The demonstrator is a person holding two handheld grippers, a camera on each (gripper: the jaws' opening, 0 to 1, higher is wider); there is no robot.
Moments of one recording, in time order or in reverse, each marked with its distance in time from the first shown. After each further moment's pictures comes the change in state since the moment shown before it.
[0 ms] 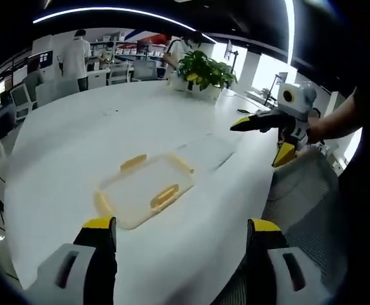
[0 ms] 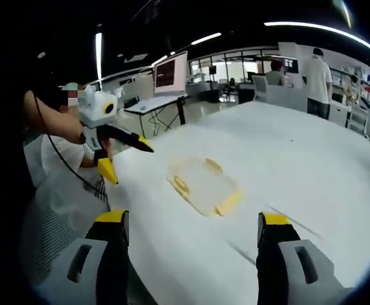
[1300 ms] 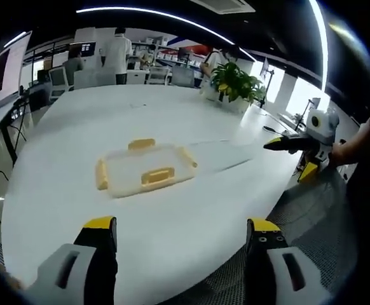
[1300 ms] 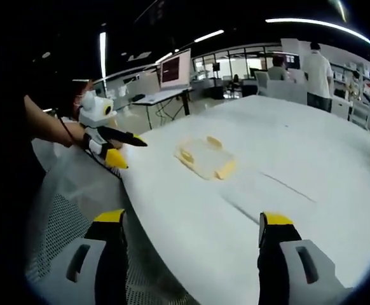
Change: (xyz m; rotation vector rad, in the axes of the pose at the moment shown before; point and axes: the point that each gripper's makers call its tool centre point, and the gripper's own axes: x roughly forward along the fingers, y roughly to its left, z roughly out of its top) left arm -0.002 -0.039 -0.027 -0.199 -0.104 0.199; right arm -0.063 0.001 -0.056 0.012 0.016 0.039
